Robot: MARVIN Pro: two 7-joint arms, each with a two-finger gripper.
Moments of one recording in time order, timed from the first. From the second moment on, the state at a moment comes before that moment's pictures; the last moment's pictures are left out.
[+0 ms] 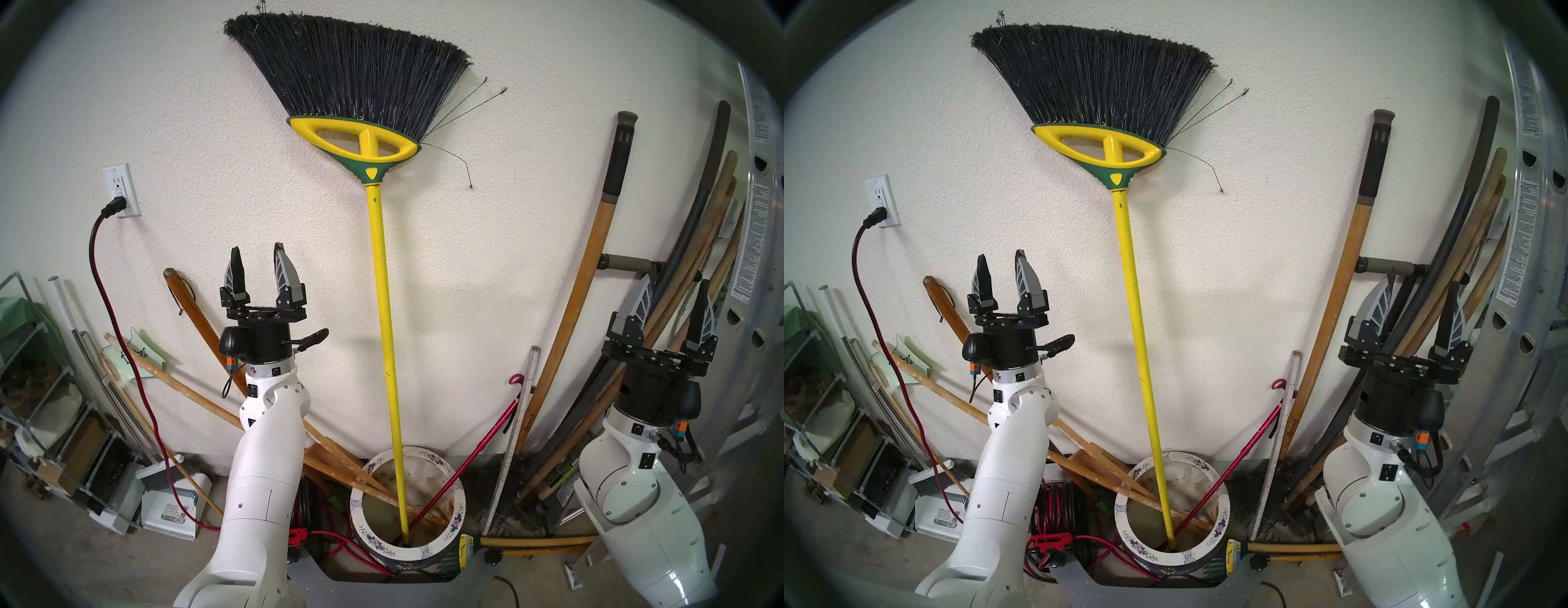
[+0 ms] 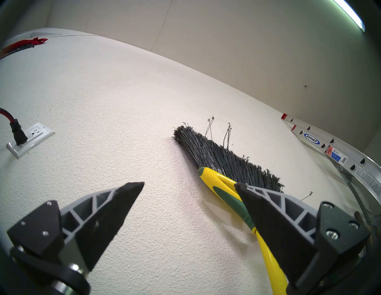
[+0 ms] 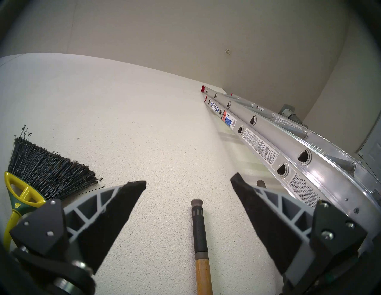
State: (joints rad) left arm 1.36 -1.67 -1.73 -1.35 -0.84 -0.96 -0.86; right arm -1.91 -1.04 1.53 -2.01 -0.25 -0.92 -0.88
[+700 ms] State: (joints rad) left arm 1.41 -1.65 -1.69 -1.39 -0.87 -0.89 -0.87; right arm -1.91 -1.04 1.53 -2.01 -0.25 -0.92 -0.87
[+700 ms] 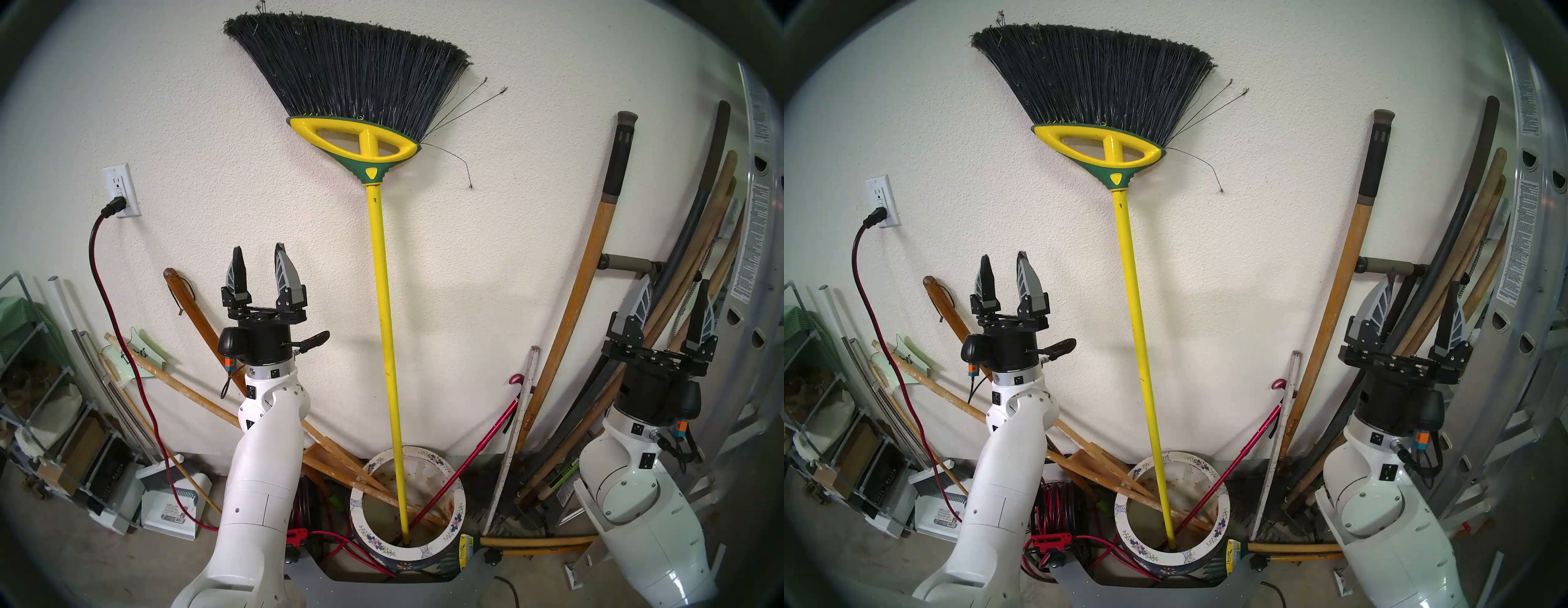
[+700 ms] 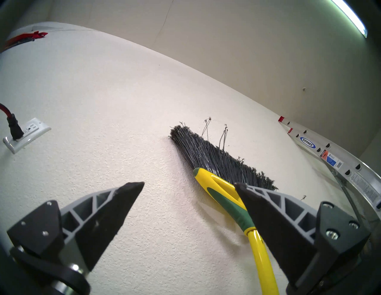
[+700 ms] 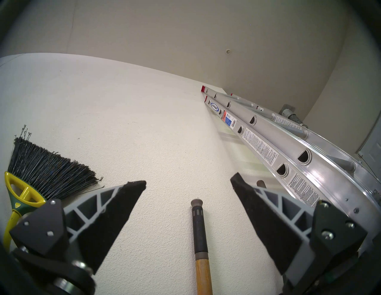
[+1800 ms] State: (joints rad) left arm 1.49 -1.57 -1.55 -1.15 -0.63 -0.65 -0.72; right arm -1.91 -1.04 1.53 -2.01 -0.25 -0.92 -0.87
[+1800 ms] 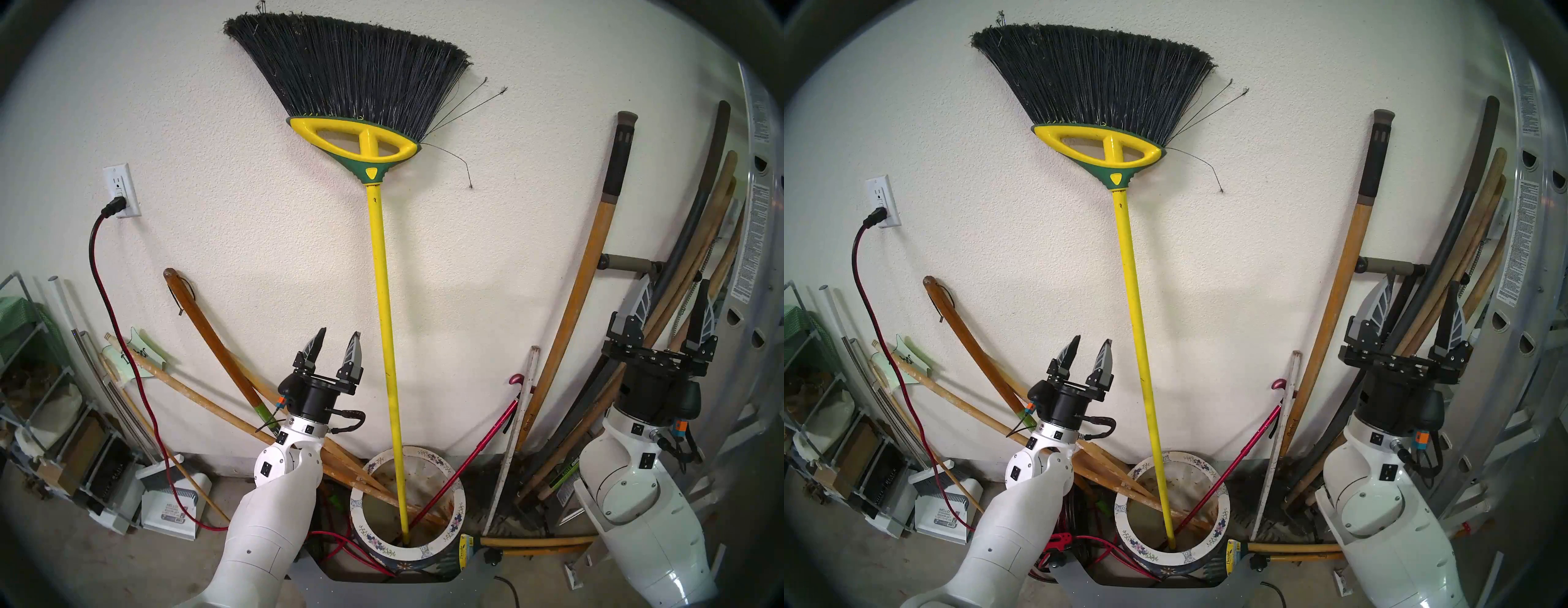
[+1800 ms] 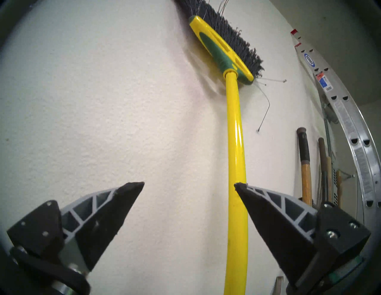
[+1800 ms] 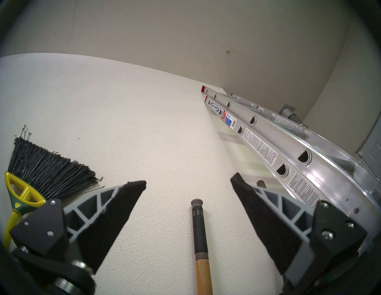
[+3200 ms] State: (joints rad) left arm 1.42 -1.56 -1.45 -0.98 -0.60 -0.46 -0.74; right arm -1.91 -1.04 1.53 -2.01 -0.25 -0.92 -0.87
